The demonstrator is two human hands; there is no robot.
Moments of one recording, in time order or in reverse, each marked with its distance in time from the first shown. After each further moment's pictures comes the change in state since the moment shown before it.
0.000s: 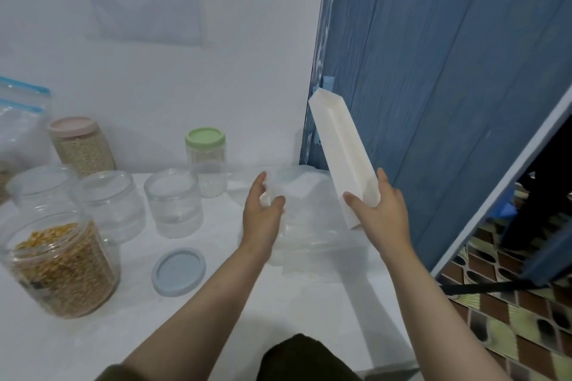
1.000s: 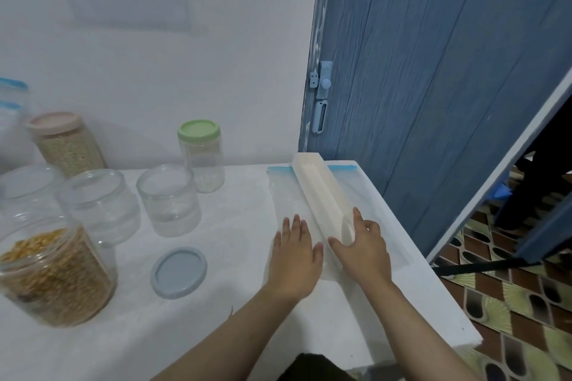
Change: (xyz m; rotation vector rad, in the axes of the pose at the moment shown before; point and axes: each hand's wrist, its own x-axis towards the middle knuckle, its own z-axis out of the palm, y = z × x) left_hand -0.034 -0.063 0.020 1.228 -0.517 0.194; right_hand -0.026 0.065 0.057 -0.464 -0.173 0.141
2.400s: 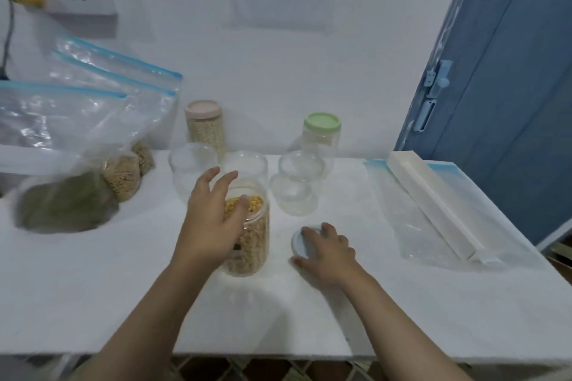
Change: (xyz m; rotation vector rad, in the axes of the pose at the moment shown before) left_hand -0.172 -0.243 -0.203 -0.400 0.562 -0.205; right_hand -0.128 -0.213 0.118 -0.211 -0.489 -0.364
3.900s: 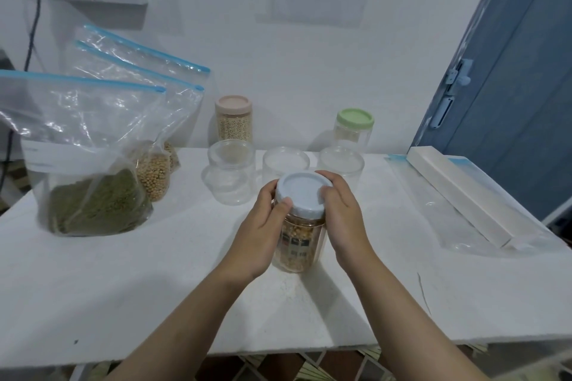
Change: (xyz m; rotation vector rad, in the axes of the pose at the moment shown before) left_hand 0.005 -0.059 -0.022 -0.631 -0.365 -0.067; right_hand -0.023 -0.145 -0.010 1.113 0.482 -0.107
